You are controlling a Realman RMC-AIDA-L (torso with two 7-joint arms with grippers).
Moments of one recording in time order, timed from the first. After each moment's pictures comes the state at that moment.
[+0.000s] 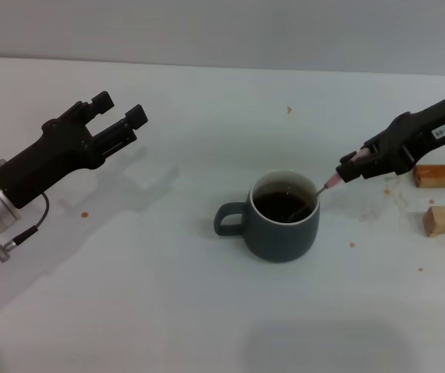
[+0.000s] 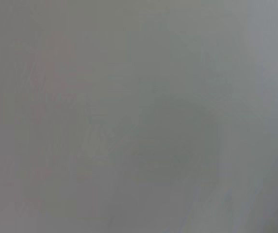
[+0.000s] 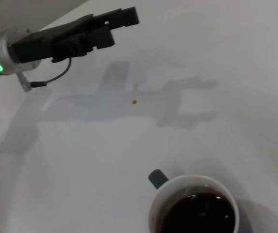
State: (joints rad) left arm -0.56 -1.97 -0.83 0.02 2.88 1.49 -0.92; right arm 0.87 1.91 -0.89 -0.77 -2.32 -1.69 2.03
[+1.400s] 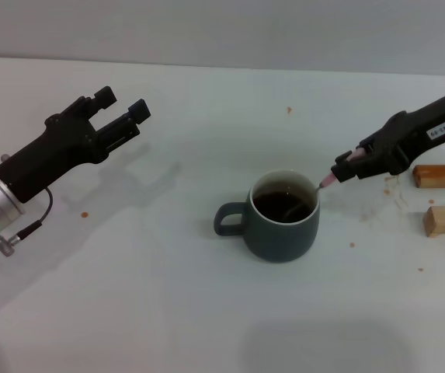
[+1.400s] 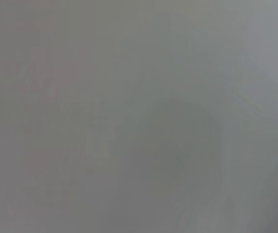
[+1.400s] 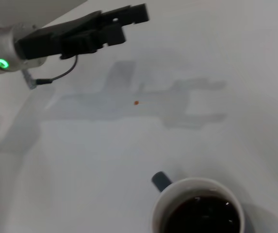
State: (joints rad) left arm -0.57 -1.97 -0.84 0.01 2.88 1.47 -0.92; right arm 0.85 1.94 -0.87 -0.84 -2.35 -1.71 2.05
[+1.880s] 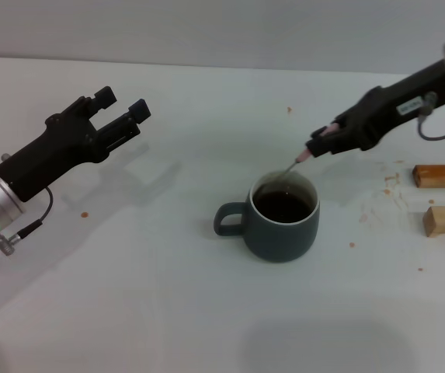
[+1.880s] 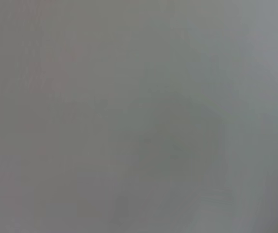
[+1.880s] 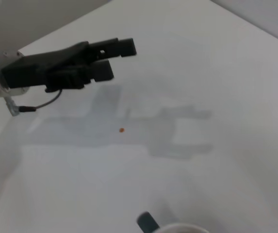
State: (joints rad) left arm -0.57 -1.97 -0.84 0.01 2.88 1.46 -0.92; right arm 0.92 1.96 -0.88 -0.83 -2.35 -1.64 2.07
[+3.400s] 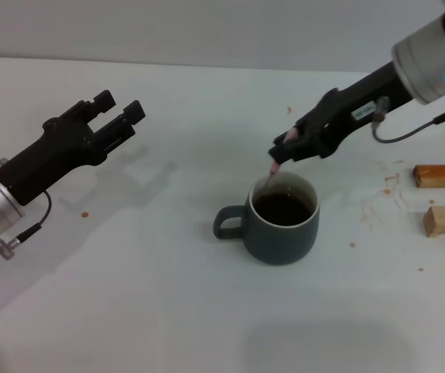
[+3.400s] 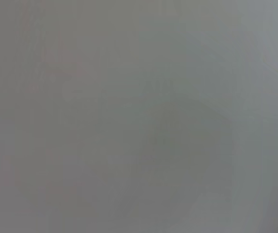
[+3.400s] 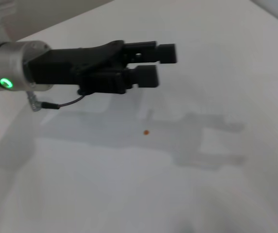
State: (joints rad) left arm -0.56 -1.98 -0.85 0.01 2.88 1.45 -0.91; right arm 0.97 2.03 -0.94 -0.86 -2.39 -1.61 2.08
